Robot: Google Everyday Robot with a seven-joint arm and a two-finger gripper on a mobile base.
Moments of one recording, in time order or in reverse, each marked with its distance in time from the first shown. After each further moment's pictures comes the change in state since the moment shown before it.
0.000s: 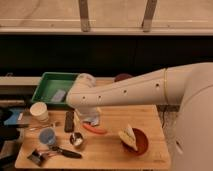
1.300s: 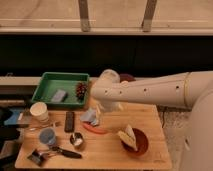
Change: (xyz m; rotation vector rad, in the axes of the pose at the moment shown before) arm 0.038 -0.096 0.017 0.086 0.063 0.199
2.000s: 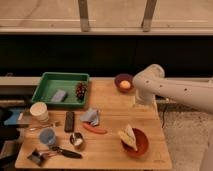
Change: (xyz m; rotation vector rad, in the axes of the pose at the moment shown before) arm 0.003 -0.190 0.025 0.058 0.028 0.391
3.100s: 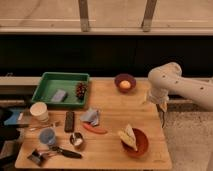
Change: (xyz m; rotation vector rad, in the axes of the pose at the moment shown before) arm -0.007 -0.079 0.004 -0.052 0.054 0.193
